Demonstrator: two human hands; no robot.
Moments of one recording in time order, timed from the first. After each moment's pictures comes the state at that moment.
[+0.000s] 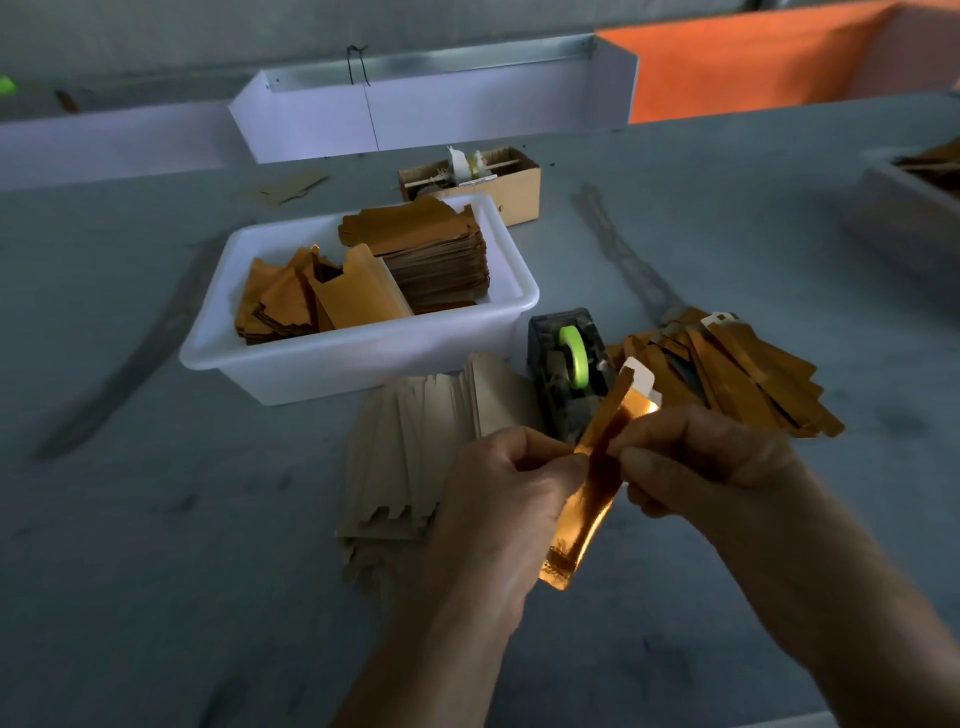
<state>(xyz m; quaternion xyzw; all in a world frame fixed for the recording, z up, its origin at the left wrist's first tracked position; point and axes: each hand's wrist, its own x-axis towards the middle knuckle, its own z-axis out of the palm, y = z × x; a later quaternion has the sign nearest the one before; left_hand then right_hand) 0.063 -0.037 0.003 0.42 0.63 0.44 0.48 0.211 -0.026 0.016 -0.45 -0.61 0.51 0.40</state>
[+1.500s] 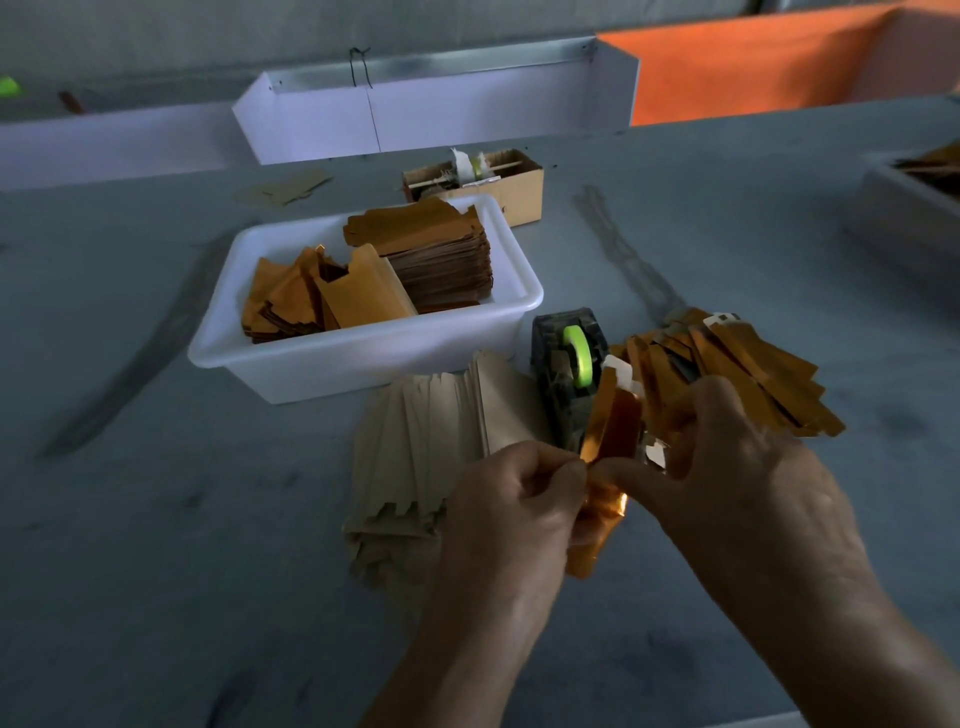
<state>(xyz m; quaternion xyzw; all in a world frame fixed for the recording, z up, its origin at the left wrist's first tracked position) 0.068 -0.054 0.004 0.41 0.60 0.47 0.50 0.195 -0.030 0.031 -0.66 -0.70 0.16 0.21</state>
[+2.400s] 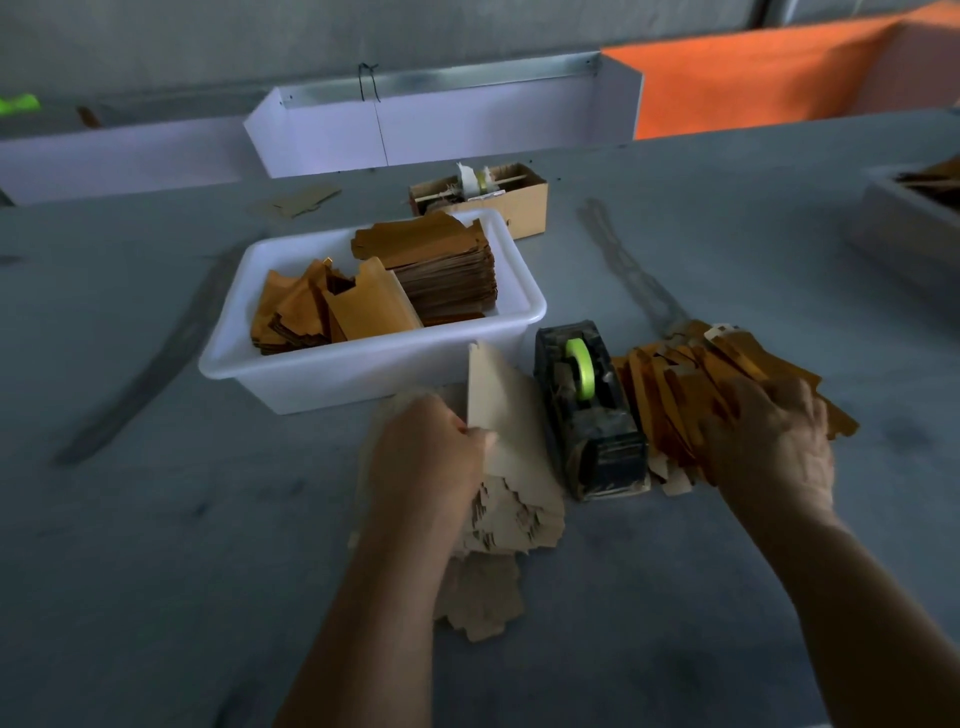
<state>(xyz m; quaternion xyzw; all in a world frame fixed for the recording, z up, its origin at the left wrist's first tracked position) 0.017 0.005 0.000 0.49 0.83 0.21 0.19 0.246 0.049 -0.036 -0.77 -0.60 0.08 0.21</state>
